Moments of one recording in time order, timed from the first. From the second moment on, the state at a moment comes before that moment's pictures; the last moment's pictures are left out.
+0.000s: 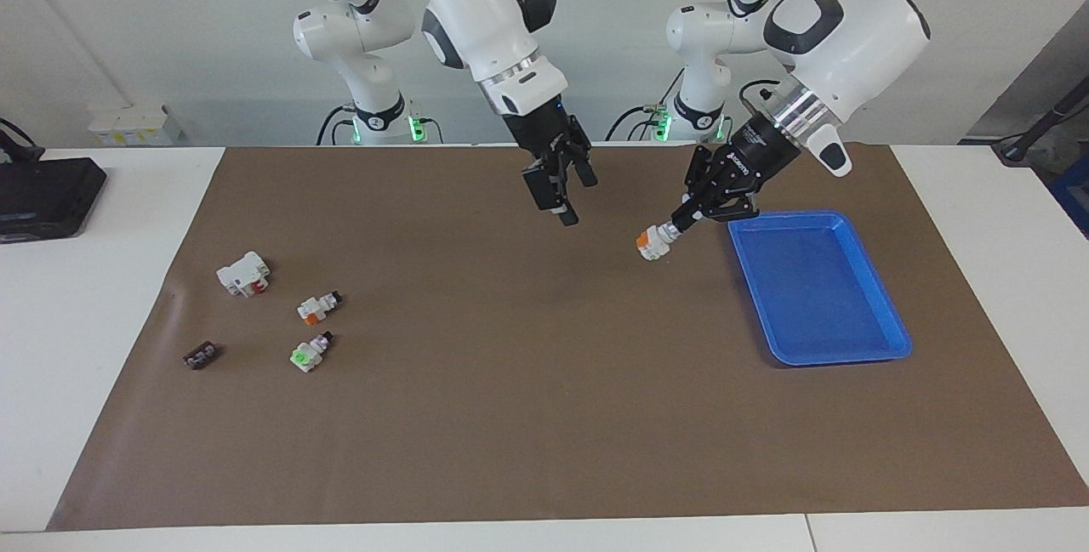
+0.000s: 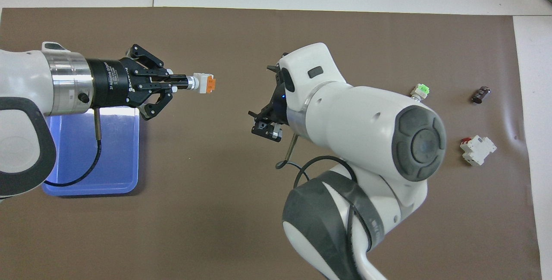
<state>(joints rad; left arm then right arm) 0.00 -0.04 -0.22 -1.88 -0.70 2.14 -1.65 0.32 0.12 0.23 -1.74 0.21 2.44 -0.75</state>
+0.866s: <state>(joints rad) 0.23 -0.04 -0.21 -1.92 -0.22 1.95 -0.93 0.03 0.11 0.22 -1.74 -0.05 2.28 -0.37</state>
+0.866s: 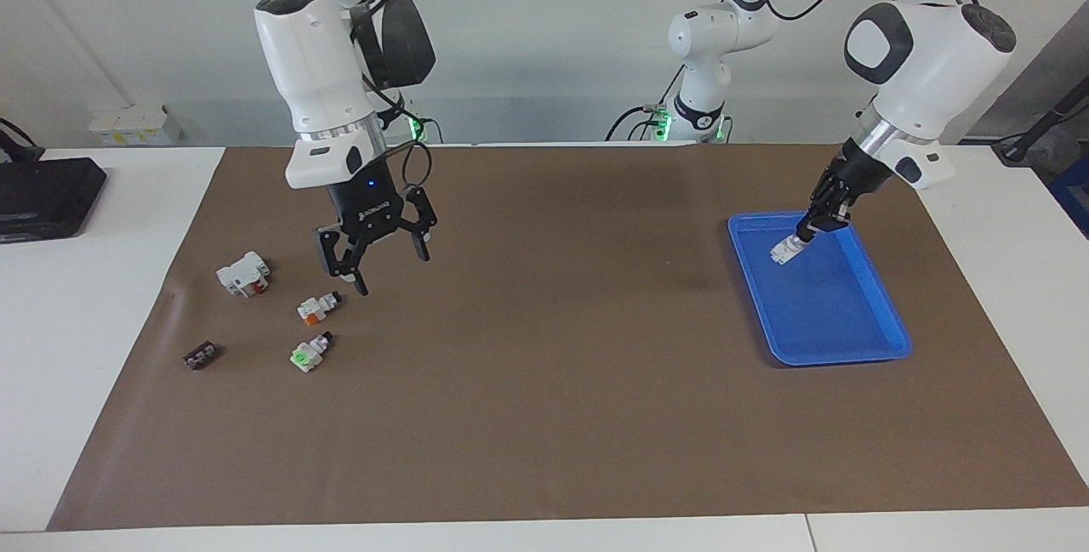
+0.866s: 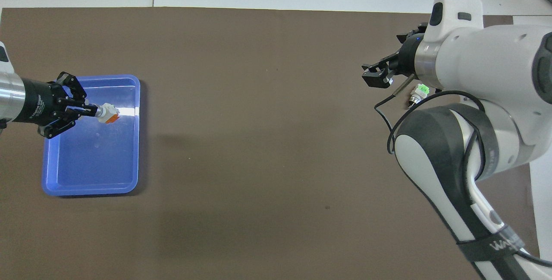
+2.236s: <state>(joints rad) 0.47 -0.03 -0.21 -2.26 -0.04 2.28 -0.28 0.01 -0.08 -0.07 -1.63 -0.04 1.58 0.03</state>
